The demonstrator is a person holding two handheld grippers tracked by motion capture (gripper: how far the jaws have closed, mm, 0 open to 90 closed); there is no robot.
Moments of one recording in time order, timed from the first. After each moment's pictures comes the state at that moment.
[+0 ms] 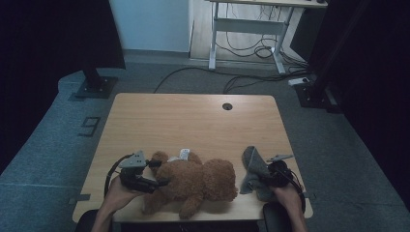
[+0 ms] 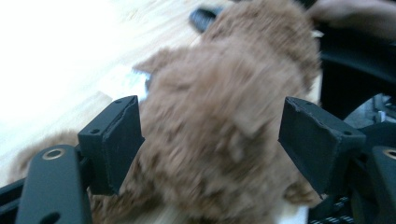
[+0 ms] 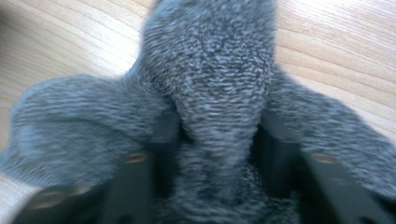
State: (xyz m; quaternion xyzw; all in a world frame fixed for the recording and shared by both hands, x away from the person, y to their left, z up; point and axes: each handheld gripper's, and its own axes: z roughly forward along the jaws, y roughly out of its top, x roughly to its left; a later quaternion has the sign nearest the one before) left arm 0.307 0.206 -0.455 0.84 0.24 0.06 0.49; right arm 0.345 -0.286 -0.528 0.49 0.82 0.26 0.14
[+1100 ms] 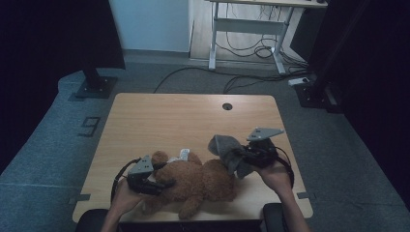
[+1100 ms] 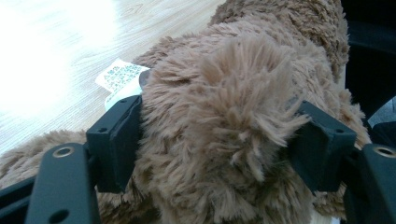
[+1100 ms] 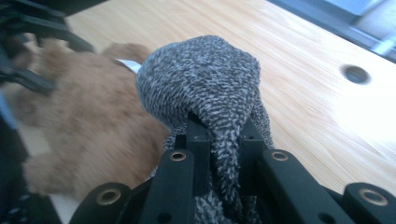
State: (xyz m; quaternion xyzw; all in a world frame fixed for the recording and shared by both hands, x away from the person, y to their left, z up) left arm 0.305 0.193 -0.485 0.84 0.24 0.09 0.48; right arm 0.332 -0.186 -0.373 0.31 0.85 0.41 0.15
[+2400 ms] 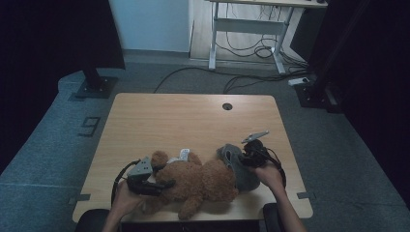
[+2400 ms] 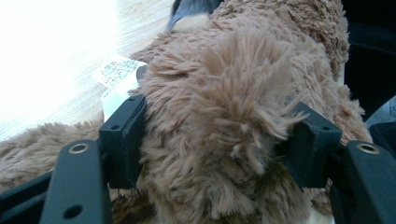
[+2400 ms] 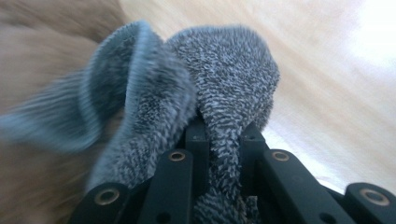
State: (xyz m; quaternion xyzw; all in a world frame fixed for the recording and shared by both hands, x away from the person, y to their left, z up) left arm 0.303 0.195 -0.492 0.84 0.24 0.09 0.49; right arm 0.381 -0.205 -0.459 0.38 0.86 0.31 0.10
